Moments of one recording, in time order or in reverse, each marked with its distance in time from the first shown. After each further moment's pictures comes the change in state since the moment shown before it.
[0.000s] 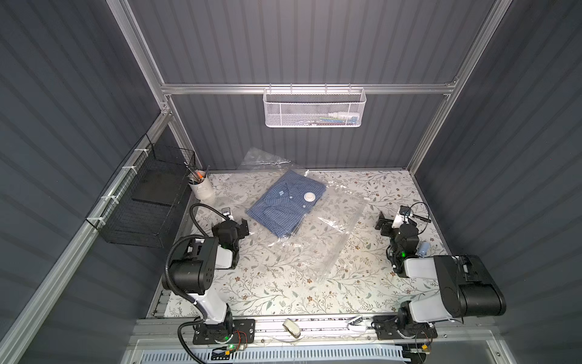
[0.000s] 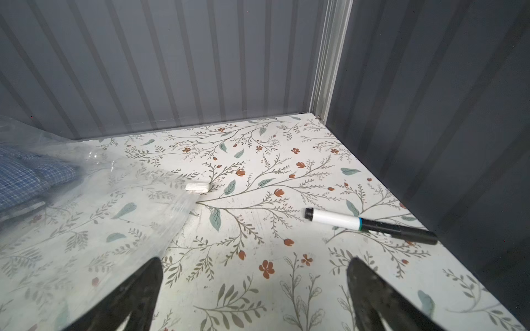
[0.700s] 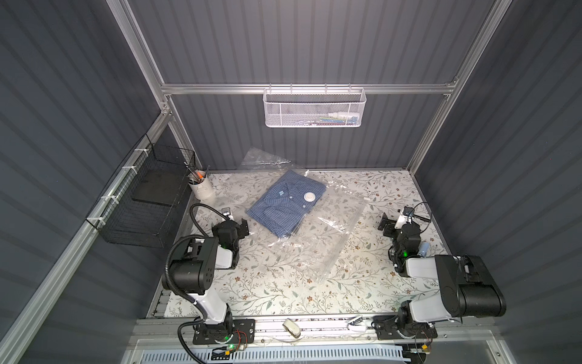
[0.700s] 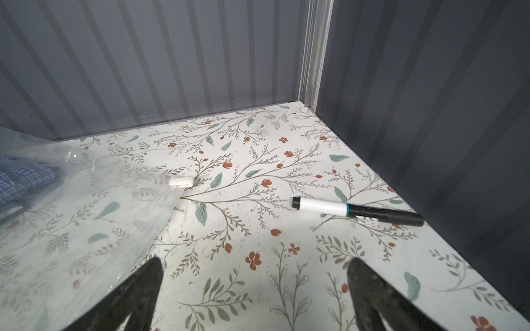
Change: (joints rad) left arm 0.000 0.000 0.000 0.000 0.000 0.000; right arm -0.041 0.000 0.002 -0.041 -0.005 0.035
